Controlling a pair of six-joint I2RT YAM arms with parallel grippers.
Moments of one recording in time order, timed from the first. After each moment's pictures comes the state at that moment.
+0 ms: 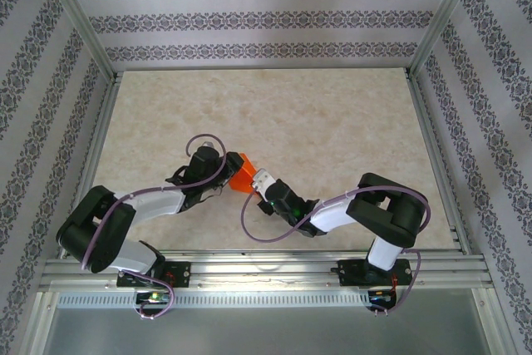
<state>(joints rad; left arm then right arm) -0.52 1.42 0.53 0.27 0.07 -1.22 1.03 1.71 0.52 0.60 0.35 0.02</state>
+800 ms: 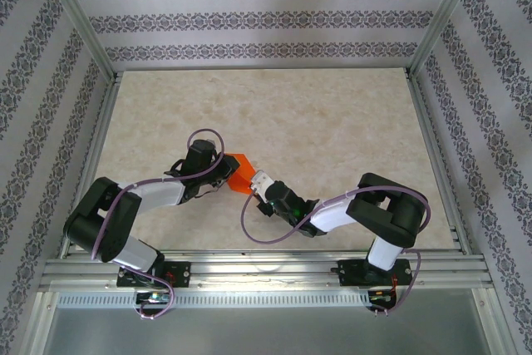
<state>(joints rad) -0.44 1.49 0.57 0.25 0.25 -1.19 1.03 1.71 0.52 0.60 0.30 0.00</state>
